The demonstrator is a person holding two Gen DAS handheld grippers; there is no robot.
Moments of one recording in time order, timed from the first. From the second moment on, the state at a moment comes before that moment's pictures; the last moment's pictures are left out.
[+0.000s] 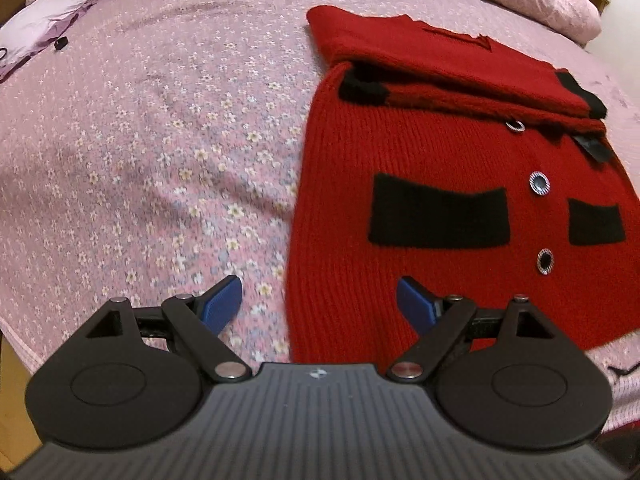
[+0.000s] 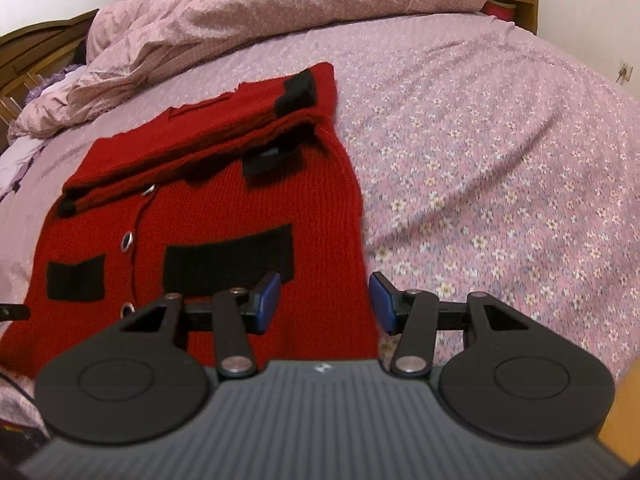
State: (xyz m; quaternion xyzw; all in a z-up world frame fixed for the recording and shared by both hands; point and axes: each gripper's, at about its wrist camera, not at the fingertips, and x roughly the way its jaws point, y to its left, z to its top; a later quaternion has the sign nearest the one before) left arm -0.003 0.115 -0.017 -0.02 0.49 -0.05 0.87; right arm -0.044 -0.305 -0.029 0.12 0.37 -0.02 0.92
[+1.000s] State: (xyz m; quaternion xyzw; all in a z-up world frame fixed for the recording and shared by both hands) left arm 0.001 0.103 -0.039 -0.06 0.51 -0.16 0.84; right arm -0.052 -0.296 -0.038 0.14 0.40 0.07 0.90
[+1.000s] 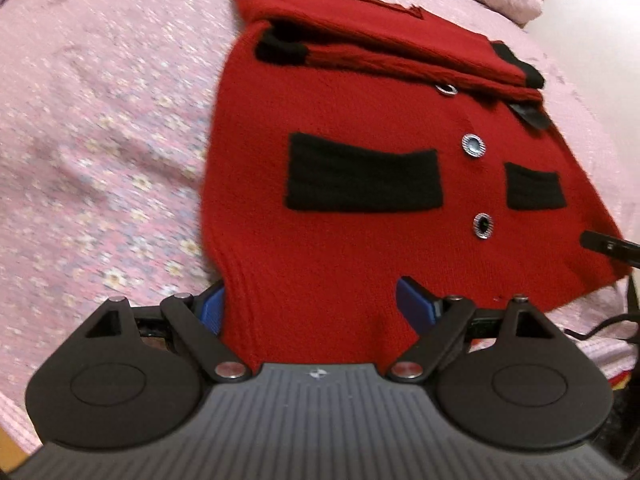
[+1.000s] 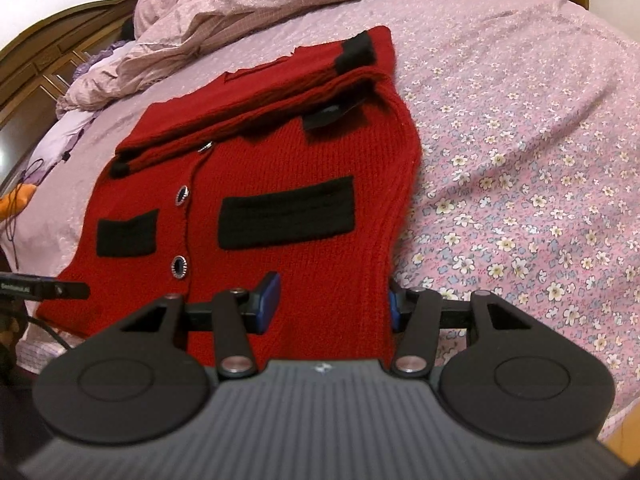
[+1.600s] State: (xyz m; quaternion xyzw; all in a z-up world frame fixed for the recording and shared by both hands) left arm 0.004 0.095 -0.048 -0.05 0.50 -0.15 0.85; right arm -0.050 -0.302 -0.047 0.15 0.40 0.08 0.90
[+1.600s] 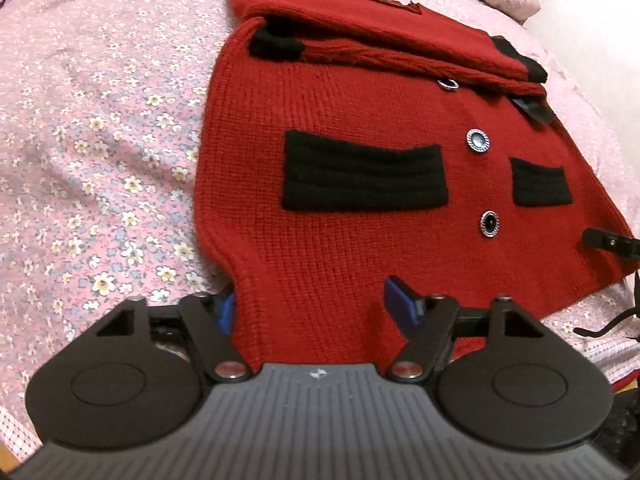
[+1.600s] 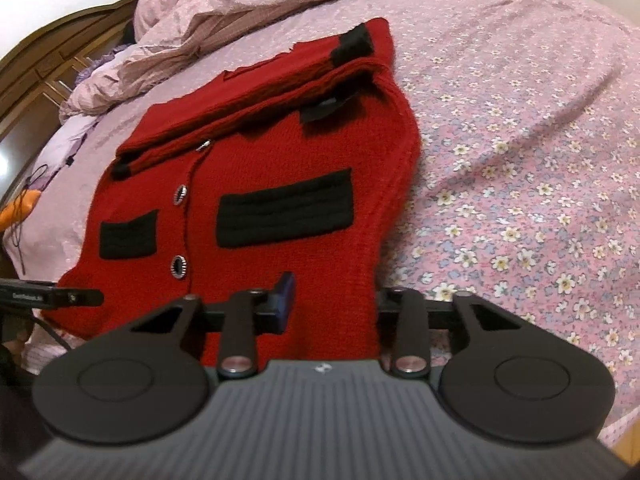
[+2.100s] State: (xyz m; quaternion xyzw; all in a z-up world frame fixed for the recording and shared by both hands) left arm 0.001 0.118 -0.046 -0.08 0.51 -0.14 0.85; right arm -0.044 -0.322 -0.029 0.23 0.36 0.11 0.90
